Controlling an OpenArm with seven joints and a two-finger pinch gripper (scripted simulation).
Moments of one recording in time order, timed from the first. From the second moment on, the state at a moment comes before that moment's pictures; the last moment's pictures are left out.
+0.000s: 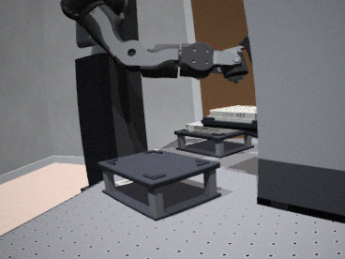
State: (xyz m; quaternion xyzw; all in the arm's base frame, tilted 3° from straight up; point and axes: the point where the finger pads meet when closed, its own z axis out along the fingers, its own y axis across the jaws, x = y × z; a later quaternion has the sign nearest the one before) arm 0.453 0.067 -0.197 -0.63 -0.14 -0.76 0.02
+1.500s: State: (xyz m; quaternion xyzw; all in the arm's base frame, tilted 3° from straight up) arm 0.450 0.041 -0.208 -0.66 -0.07 -0.75 -0.01
